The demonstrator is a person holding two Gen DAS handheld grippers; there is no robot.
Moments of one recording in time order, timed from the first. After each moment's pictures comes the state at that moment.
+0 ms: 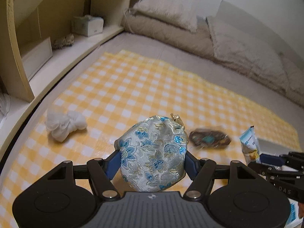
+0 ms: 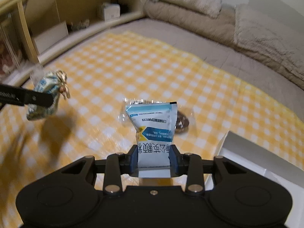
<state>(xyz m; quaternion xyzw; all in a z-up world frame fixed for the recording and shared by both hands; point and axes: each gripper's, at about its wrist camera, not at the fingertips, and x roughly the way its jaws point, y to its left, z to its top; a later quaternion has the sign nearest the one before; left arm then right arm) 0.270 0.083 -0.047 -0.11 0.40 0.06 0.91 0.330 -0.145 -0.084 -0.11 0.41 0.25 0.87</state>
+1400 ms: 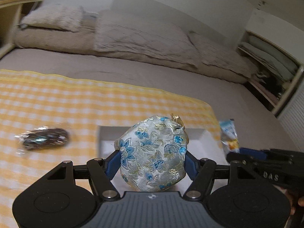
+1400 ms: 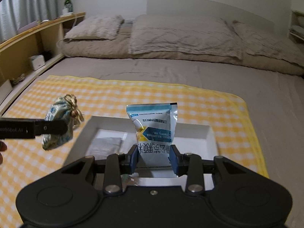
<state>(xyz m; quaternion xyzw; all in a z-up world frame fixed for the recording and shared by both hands) 0.282 -0.195 -0.042 -0.09 0.37 -0.19 0.90 0.259 -0.399 -0.033 0.00 0.37 0.05 0.93</state>
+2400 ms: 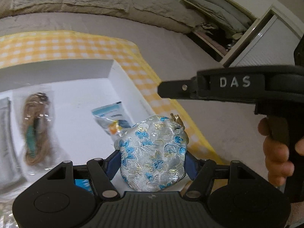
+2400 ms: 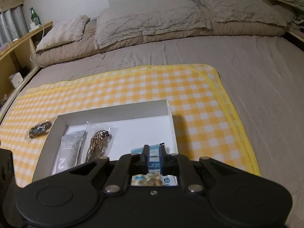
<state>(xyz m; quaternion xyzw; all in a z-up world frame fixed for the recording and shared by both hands) 0.278 -0.352 -0.140 -0.09 0.46 -0.38 0.80 0.261 -0.490 -0.065 0.08 0.41 0.01 0.91</state>
